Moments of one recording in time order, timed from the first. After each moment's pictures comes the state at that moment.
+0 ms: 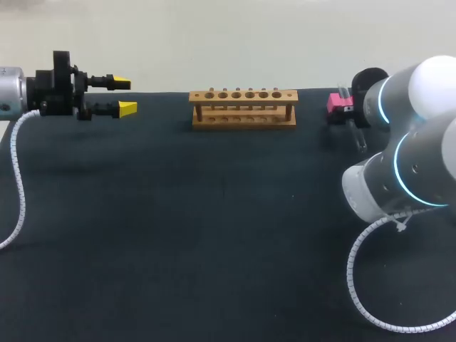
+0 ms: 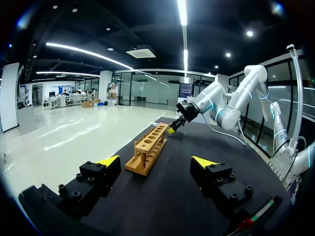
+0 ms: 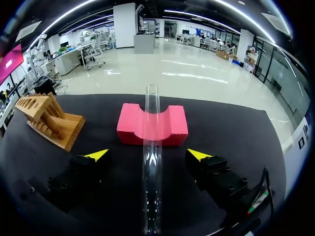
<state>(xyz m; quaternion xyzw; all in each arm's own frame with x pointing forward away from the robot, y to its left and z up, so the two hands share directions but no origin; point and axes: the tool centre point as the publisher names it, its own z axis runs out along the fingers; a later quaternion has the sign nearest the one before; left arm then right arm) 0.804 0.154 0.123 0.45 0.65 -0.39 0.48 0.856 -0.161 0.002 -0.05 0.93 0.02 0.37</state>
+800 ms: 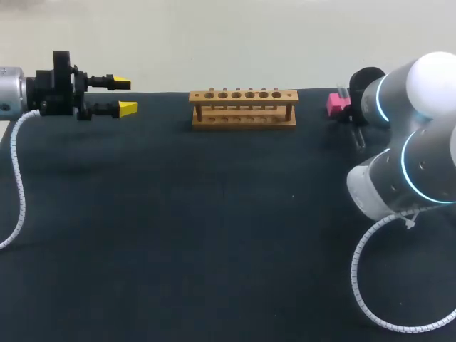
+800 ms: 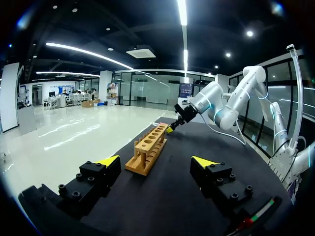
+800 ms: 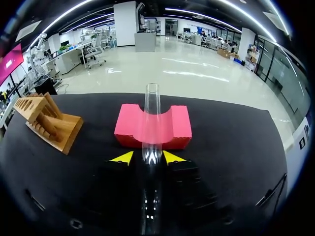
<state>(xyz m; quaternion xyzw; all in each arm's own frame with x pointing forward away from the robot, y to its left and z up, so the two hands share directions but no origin) 0.804 0.154 0.123 0.45 0.65 -0.39 0.48 0.863 -0.159 -0.003 -0.05 0.93 0.03 0.36</state>
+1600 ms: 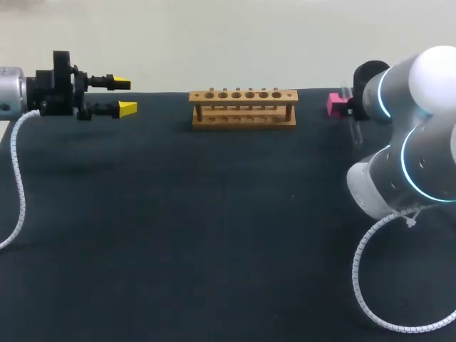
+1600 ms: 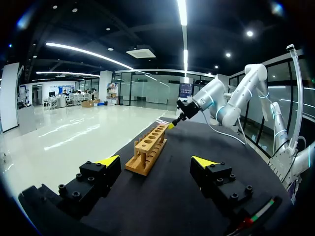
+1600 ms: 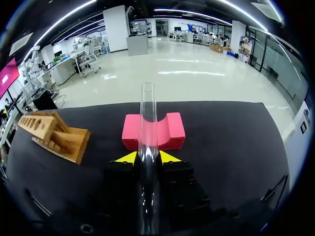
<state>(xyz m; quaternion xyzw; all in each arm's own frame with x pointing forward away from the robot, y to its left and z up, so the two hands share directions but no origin) 0.804 0.154 0.123 0.45 0.65 -0.39 0.48 0.856 -0.155 0.023 0.01 0.93 0.05 0.37</state>
